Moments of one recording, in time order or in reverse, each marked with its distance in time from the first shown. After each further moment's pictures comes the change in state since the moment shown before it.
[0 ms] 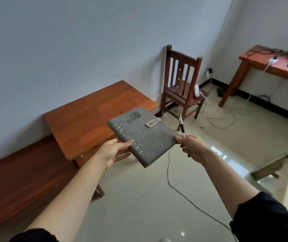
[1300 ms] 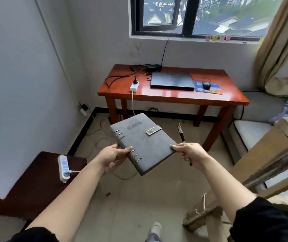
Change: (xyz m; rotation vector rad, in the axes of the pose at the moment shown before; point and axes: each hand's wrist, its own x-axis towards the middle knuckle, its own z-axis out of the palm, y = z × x) left_hand 0.638 0.171 0.872 0.456 -0.624 -0.139; right_hand 0.419 -0.114 -0.825 0.344 0.647 0.064
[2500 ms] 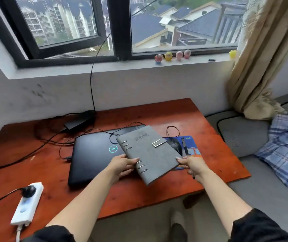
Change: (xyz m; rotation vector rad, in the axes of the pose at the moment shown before) left_hand 0.699 0.330 0.340 0.248 -0.200 -0.169; right_hand 0.629 -0.219 -0.335 0.301 0.406 0.188
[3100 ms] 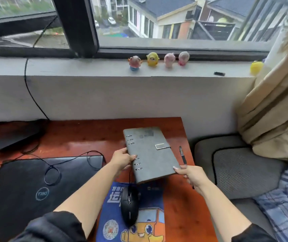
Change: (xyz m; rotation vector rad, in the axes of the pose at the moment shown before) left_hand 0.237 0.149 0.197 -0.063 0.215 -0.042; right_hand 0.271 -0.132 -0.137 -0.188 -0.040 0.088
